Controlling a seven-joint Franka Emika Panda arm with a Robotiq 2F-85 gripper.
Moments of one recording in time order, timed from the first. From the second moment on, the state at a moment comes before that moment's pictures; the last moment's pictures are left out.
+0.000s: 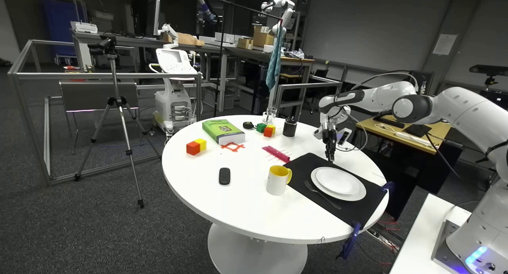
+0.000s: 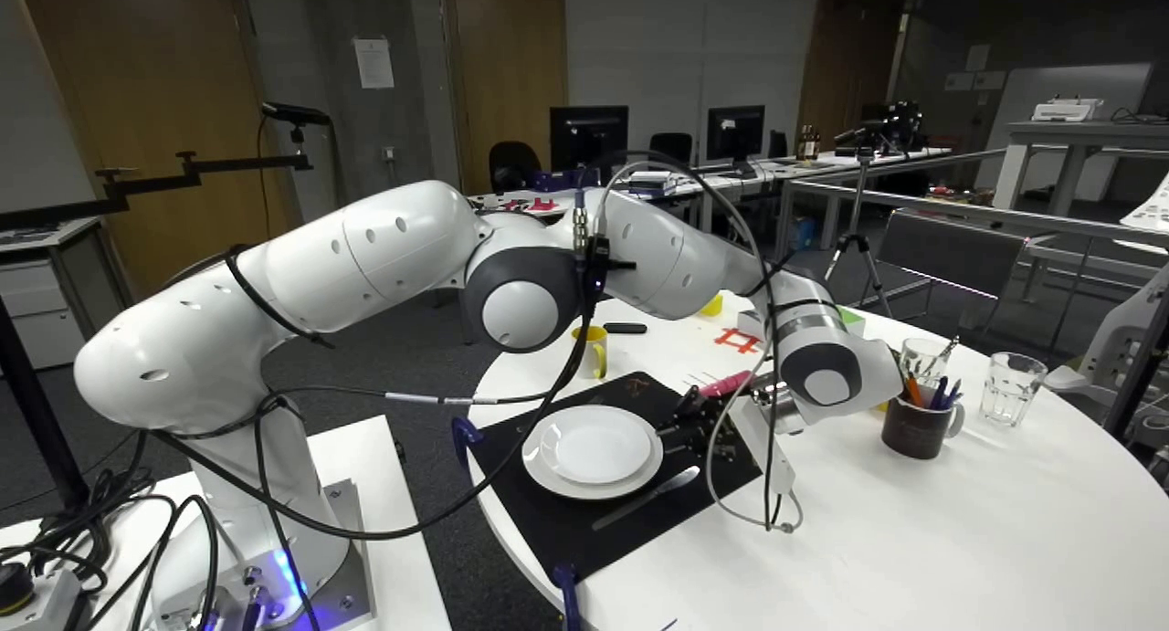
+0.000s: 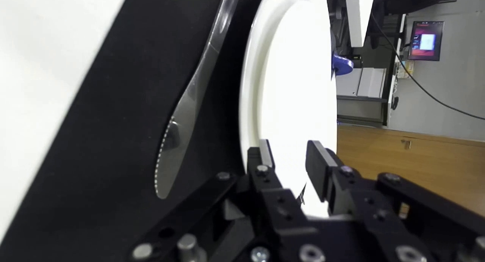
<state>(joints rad) -0.39 1.21 0.06 -0.93 0.36 1.23 -1.07</state>
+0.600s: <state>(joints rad) -0.39 1.24 0.06 -0.90 0.36 1.22 -1.05</state>
